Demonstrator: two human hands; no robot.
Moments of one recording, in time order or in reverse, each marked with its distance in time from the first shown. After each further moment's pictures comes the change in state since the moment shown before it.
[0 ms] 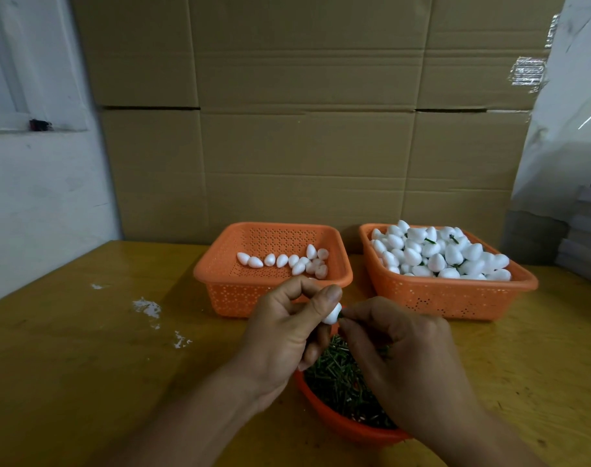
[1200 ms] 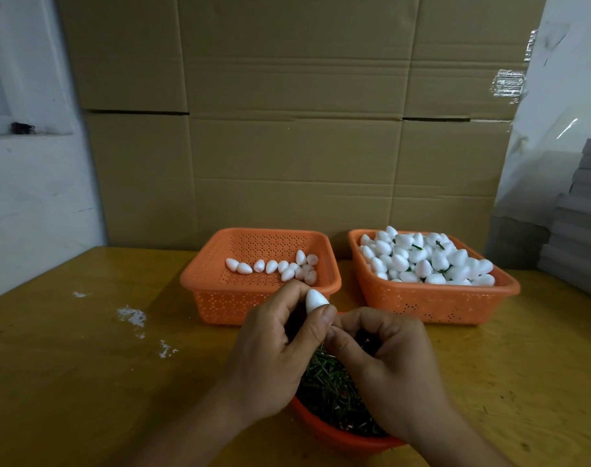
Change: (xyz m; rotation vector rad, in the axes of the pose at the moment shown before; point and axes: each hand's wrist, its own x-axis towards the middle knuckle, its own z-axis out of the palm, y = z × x) left_hand -0.004 0.000 0.002 0.485 -0.017 0.408; right_hand 0.000 0.003 0.007 0.412 -0.067 0.273
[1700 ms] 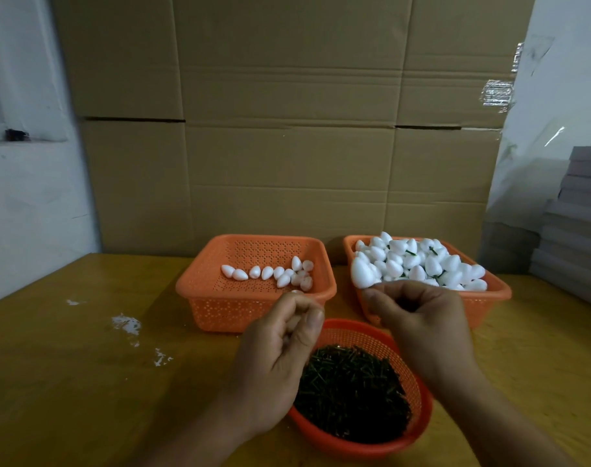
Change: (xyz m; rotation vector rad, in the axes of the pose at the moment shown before) left_hand -0.004 0.000 0.004 -0.008 0.016 -0.028; right_hand 0.034 0.011 -0.035 -0.019 0.231 0.196
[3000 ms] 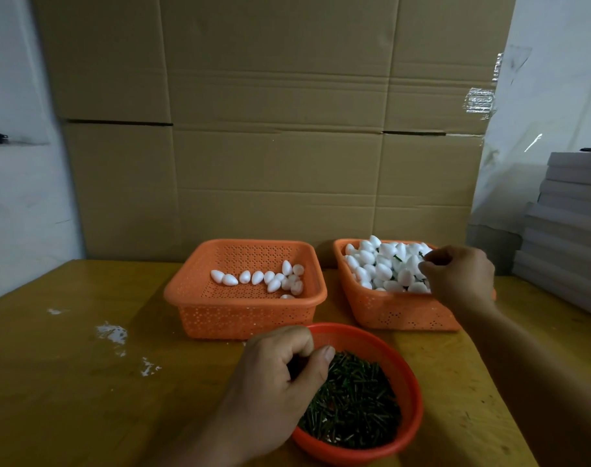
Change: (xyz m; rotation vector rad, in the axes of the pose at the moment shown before) left_hand -0.005 -0.007 0.007 0.142 -0.025 0.066; right_hand 0.106 0.051 -0.060 -0.565 0.368 0.138
